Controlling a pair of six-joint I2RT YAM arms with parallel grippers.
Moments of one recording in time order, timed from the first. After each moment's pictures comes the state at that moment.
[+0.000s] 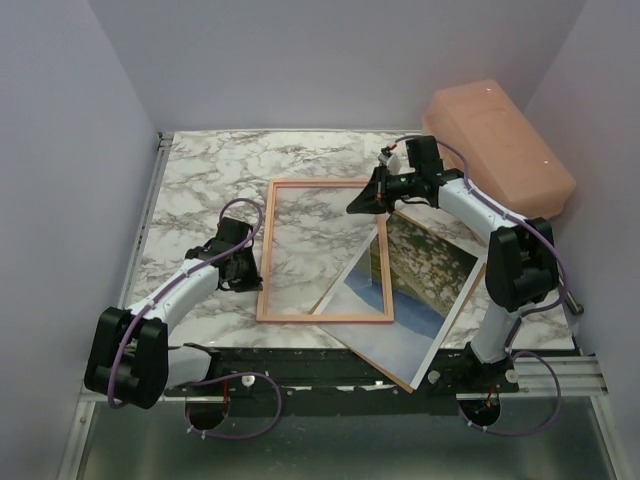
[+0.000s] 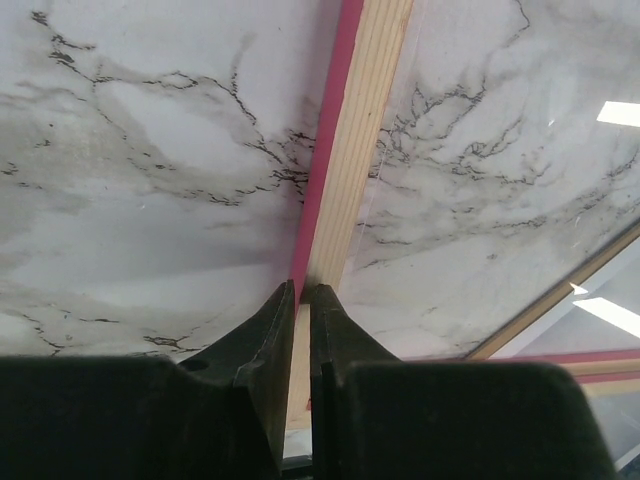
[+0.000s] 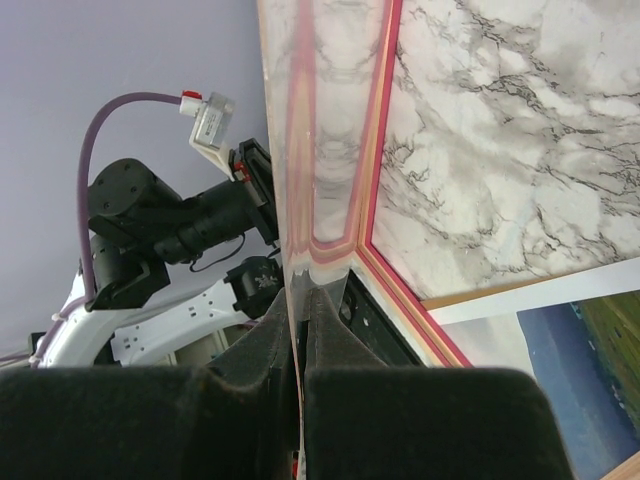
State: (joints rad) left arm -0.29 1.24 0.65 -0.53 0.09 -0.56; right arm 0.31 1.81 1.38 -0.35 -0.93 0.76
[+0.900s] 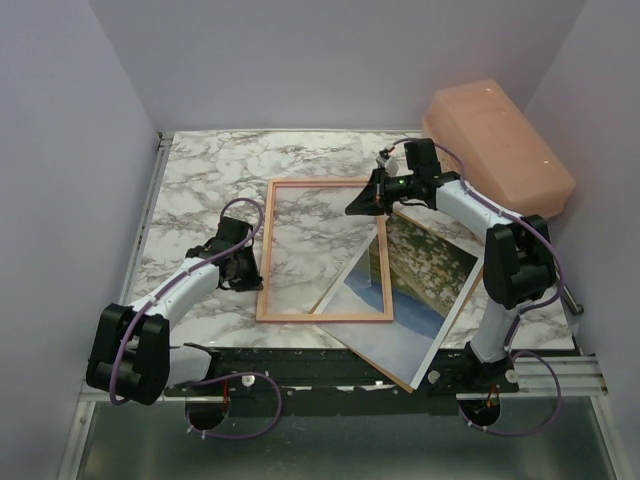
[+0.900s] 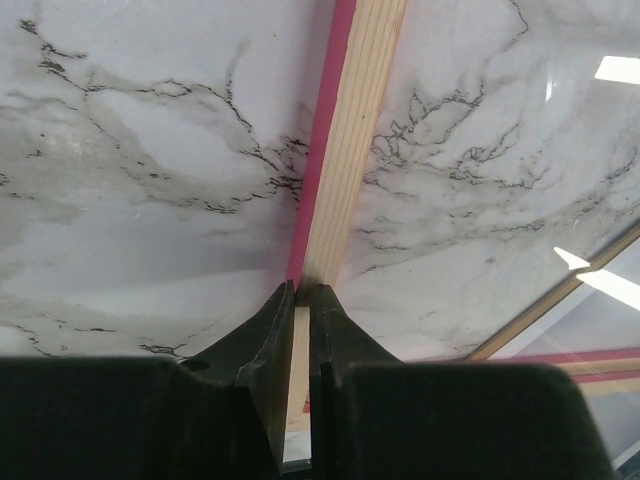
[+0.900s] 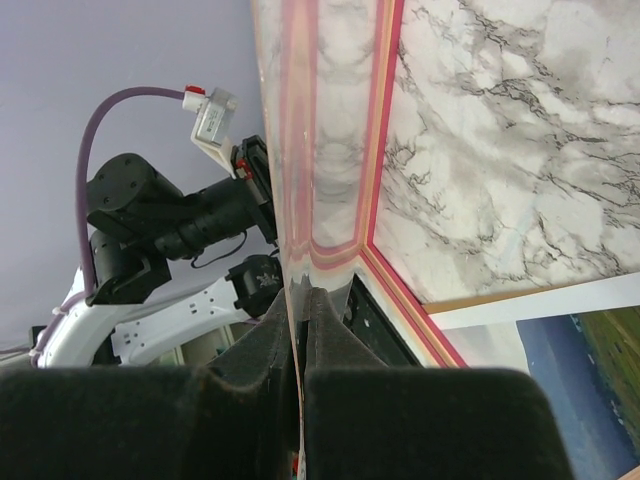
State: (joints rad) left arm -0.29 1.26 0.65 -0.51 0.10 -0.56; right arm 0.32 1.84 1.37 -0.30 -0.96 0.77
